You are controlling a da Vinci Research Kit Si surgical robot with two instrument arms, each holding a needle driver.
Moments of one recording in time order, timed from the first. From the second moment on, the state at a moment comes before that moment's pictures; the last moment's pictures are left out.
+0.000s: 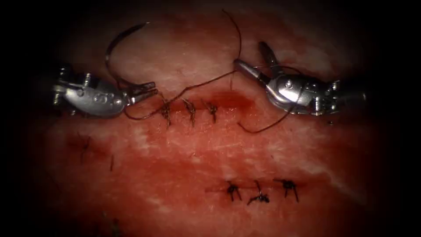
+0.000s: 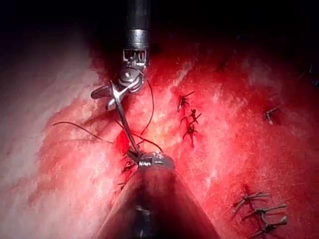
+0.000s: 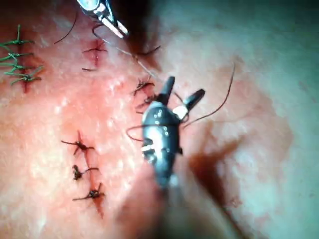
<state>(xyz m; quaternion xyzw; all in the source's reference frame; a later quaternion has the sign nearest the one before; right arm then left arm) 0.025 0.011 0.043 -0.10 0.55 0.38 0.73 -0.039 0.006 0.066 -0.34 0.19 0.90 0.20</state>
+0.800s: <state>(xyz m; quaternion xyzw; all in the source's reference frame) 0.026 0.010 0.047 0.03 0.47 0.32 0.82 -0.050 0.002 0.043 -0.58 0.20 0.78 0.12</state>
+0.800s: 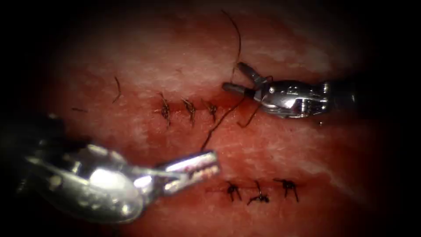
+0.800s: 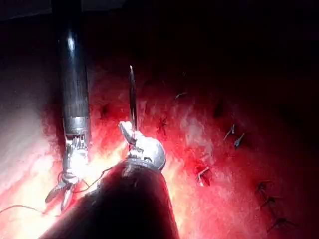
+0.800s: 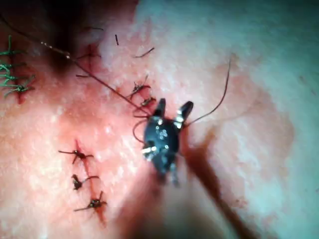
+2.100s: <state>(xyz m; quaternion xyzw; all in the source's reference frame) 0.035 0.004 0.045 0.17 0.55 0.18 0.80 -0.057 0.021 0.056 -0.68 -0.03 0.70 0.22</state>
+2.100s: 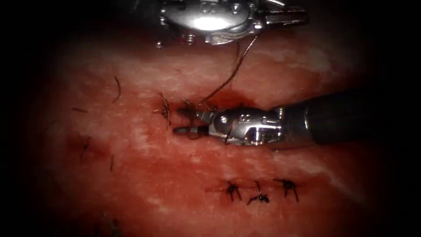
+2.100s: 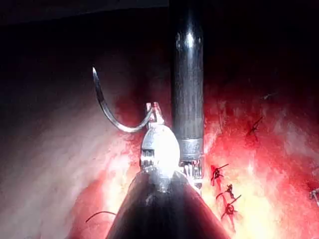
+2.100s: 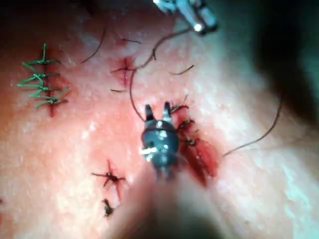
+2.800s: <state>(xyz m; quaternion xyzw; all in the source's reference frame) 0.036 0.004 0.040 0.19 0.66 0.18 0.71 -0.057 0.024 0.069 -0.66 -0.04 0.72 0.20</state>
